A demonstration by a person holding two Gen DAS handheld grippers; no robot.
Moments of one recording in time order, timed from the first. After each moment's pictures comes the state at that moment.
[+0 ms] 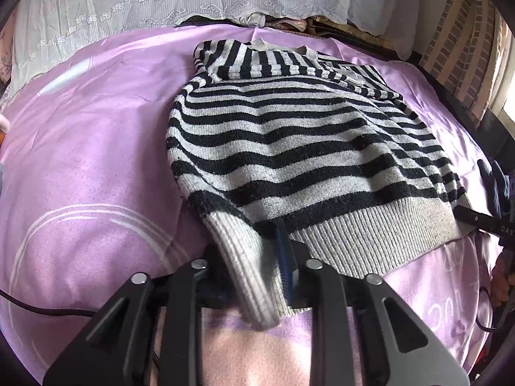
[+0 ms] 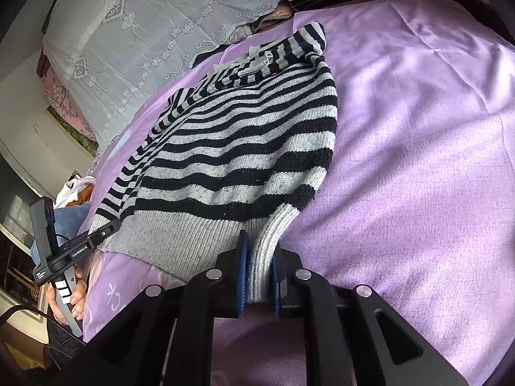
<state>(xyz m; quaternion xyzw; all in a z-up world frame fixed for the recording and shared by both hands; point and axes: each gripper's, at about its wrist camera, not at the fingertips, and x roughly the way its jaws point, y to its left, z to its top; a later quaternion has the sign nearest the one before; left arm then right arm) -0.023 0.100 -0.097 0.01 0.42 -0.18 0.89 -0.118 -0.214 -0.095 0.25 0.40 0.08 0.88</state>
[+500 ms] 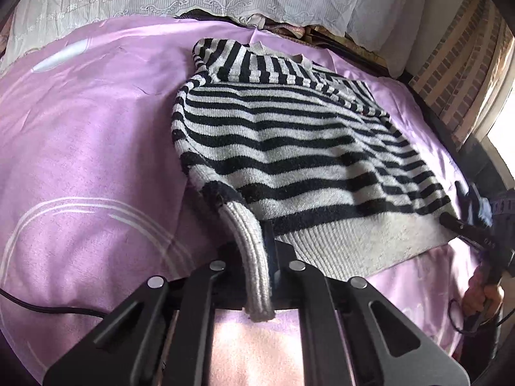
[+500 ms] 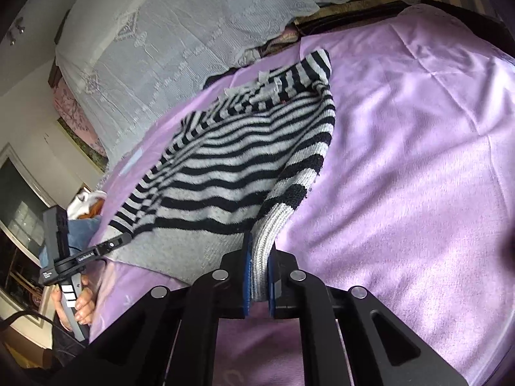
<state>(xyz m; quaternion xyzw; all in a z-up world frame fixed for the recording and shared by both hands) -0.022 0.114 -0.084 -0.05 0.43 -0.22 0.88 -0.131 -0.216 -0.070 0.27 0.35 0.09 0.89</state>
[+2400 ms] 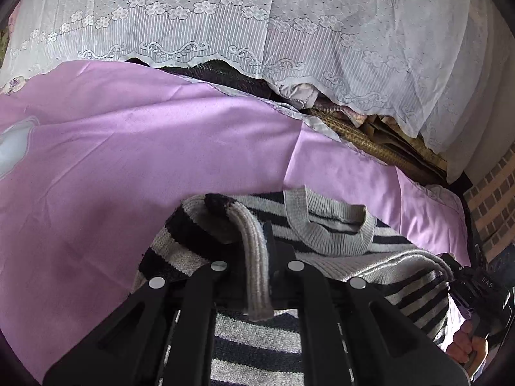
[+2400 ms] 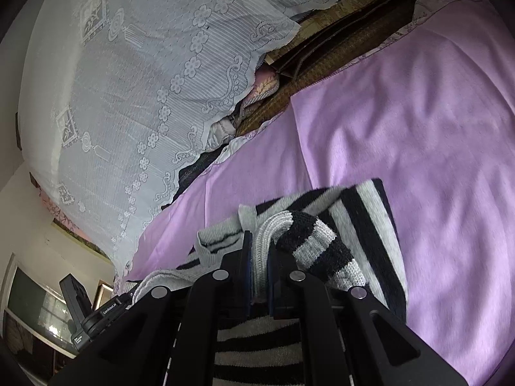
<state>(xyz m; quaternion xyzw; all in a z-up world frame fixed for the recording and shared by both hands) 0.280 0.044 -0.003 -0.12 0.38 -0.12 0.91 0.197 -0.314 -0.040 0.40 0.29 0.04 0.87</state>
